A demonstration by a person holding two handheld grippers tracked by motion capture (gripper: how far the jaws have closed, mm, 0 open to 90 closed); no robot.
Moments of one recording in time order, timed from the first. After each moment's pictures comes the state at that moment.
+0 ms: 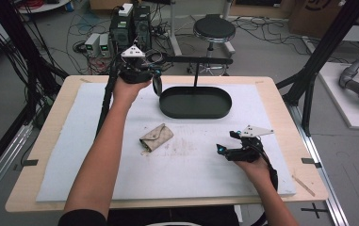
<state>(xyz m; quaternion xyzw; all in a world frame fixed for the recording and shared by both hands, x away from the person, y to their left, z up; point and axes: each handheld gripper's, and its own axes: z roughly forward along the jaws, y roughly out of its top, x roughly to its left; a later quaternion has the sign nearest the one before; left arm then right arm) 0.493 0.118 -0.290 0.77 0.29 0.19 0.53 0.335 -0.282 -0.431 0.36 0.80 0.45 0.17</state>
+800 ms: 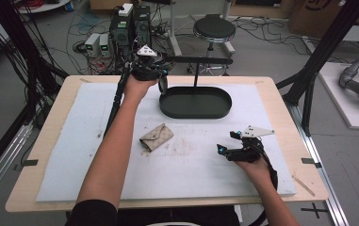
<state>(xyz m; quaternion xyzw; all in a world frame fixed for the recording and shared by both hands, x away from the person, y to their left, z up) 0.522 0.093 -0.307 0.79 0.30 0.20 0.49 0.336 -0.284 -0.434 0.36 0.80 0.45 0.16</state>
